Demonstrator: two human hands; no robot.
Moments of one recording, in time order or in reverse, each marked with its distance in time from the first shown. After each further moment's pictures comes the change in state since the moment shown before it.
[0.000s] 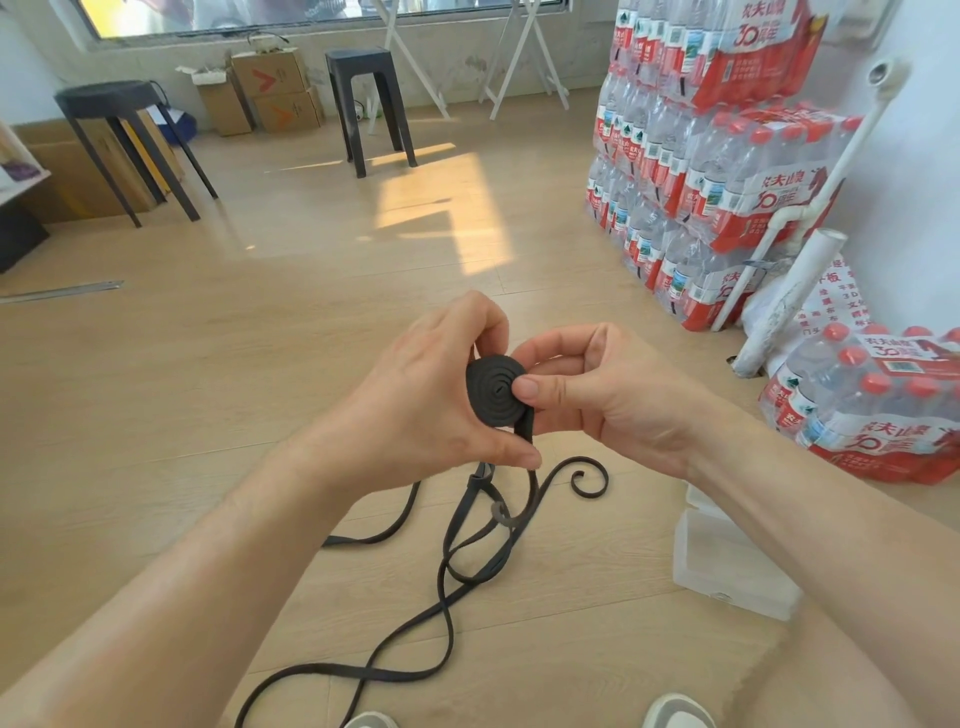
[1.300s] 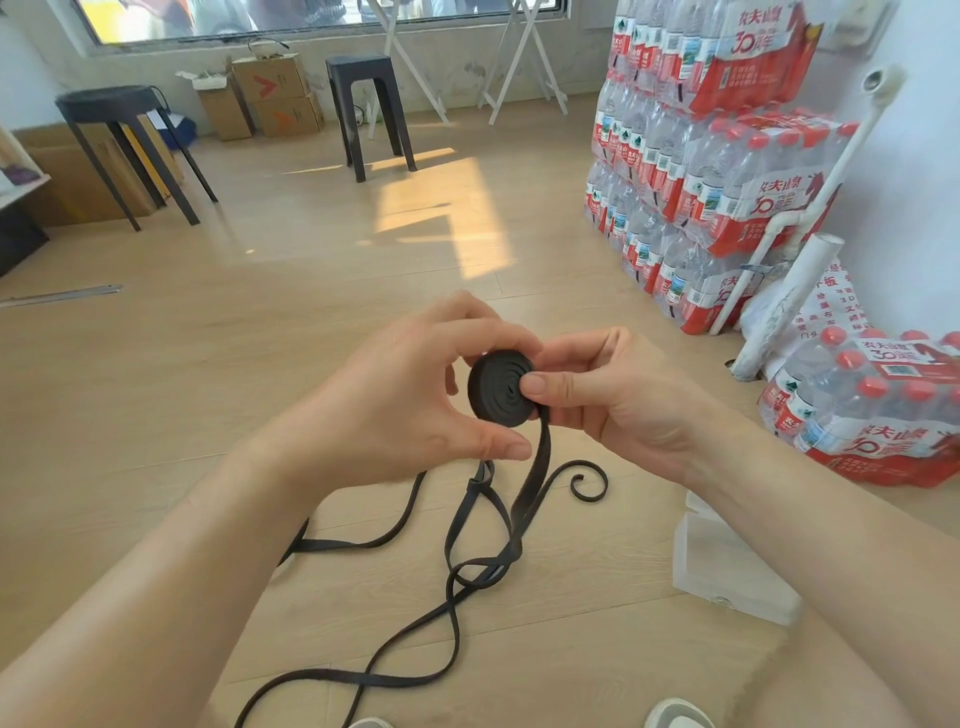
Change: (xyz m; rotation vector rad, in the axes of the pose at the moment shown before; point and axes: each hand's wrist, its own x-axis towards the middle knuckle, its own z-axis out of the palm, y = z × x) left_hand -0.003 0.002 -0.017 -0.070 -0.047 0.114; right_hand 0.003 0.004 -0.003 0.087 0.041 -0.010
